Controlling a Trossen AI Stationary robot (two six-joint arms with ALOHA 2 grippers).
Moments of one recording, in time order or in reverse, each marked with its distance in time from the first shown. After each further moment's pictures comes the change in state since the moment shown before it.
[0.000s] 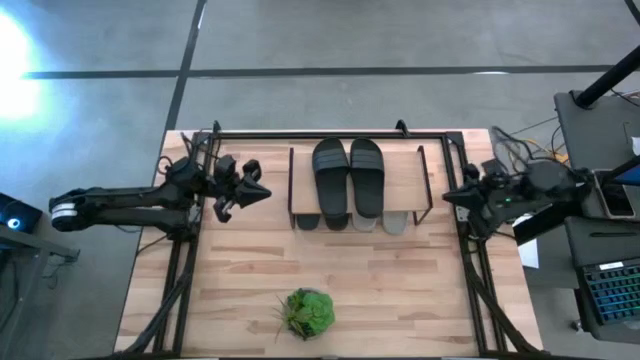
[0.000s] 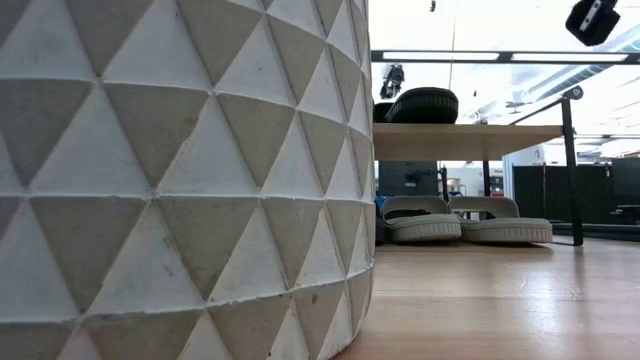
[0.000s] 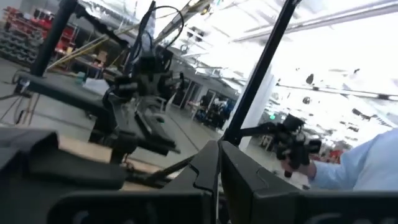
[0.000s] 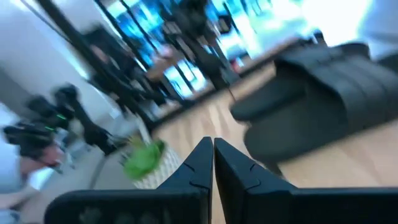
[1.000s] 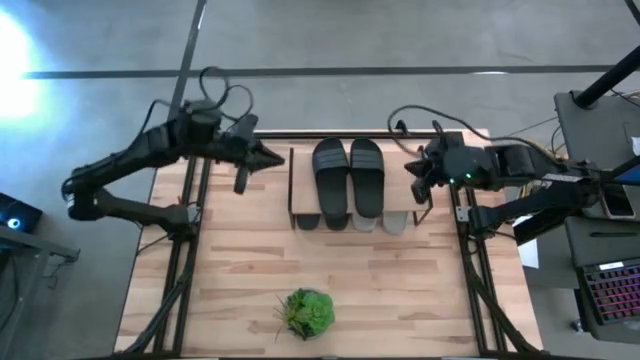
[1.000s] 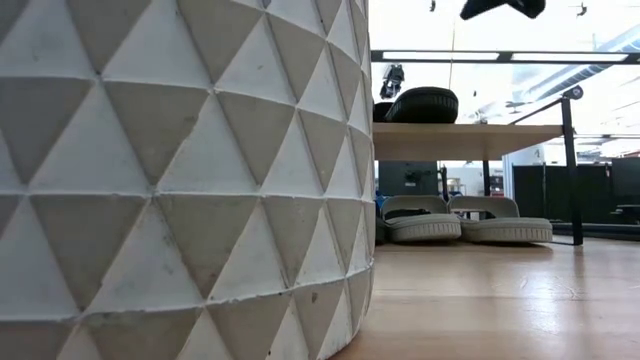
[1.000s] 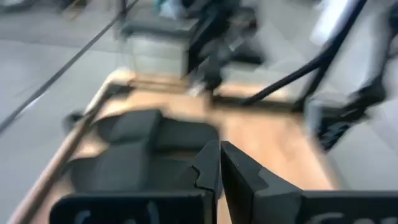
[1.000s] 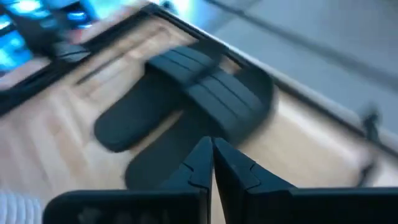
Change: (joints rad) left arm 0.065 0.298 0.978 -1.379 -0.170 0.599; right arm -0.299 0.738 0.537 -0.363 0.192 0.031
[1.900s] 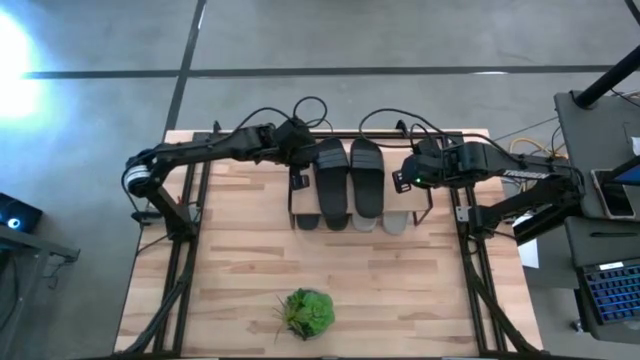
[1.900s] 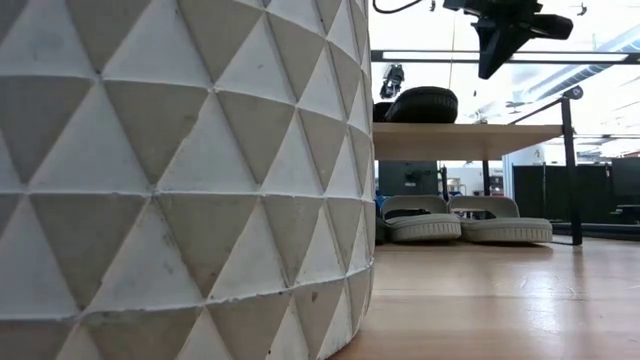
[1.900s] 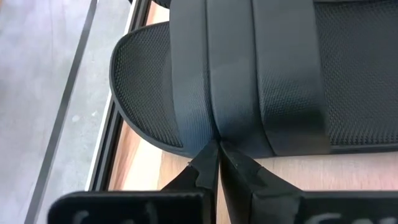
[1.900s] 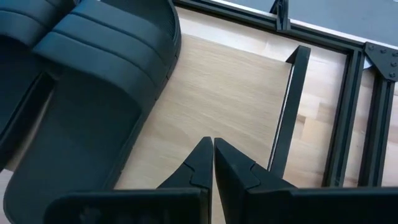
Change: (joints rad) left arm 0.013 0.523 0.015 -0.007 -0.395 0.307; right arm -0.077 0.227 0.047 -0.340 0.027 0.481
